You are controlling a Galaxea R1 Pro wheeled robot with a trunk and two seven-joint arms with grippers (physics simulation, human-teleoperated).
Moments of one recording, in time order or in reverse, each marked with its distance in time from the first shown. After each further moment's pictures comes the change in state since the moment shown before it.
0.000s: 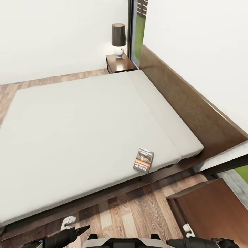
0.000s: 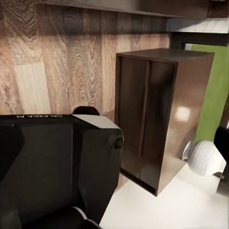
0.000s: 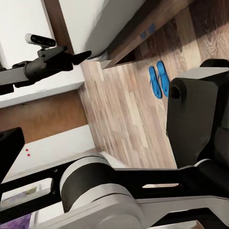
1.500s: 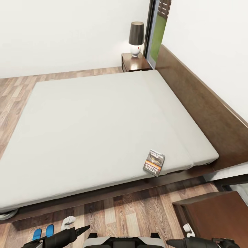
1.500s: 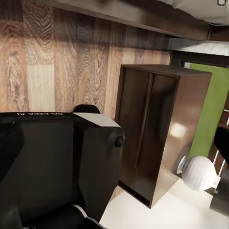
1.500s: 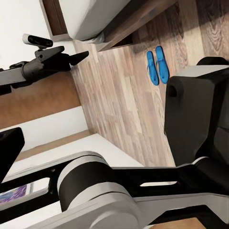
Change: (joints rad) left arm 0.000 0.000 0.000 0.000 0.000 0.000 0.000; right arm 0.000 -0.002 -0.002 0.000 0.000 0.001 -0.008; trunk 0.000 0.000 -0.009
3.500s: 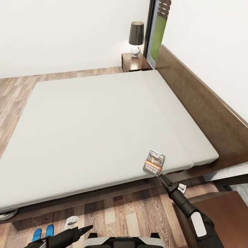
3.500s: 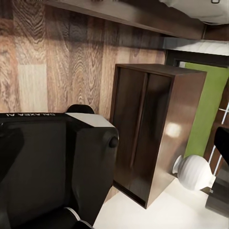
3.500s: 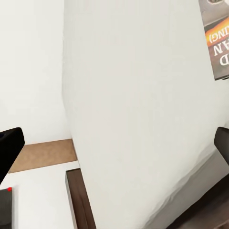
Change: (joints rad) left arm 0.000 -0.025 0.001 -0.005 -0.001 0.000 0.004; right arm 0.000 0.371 -0.533 -0.525 -0.446 0.225 -0.519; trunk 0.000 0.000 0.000
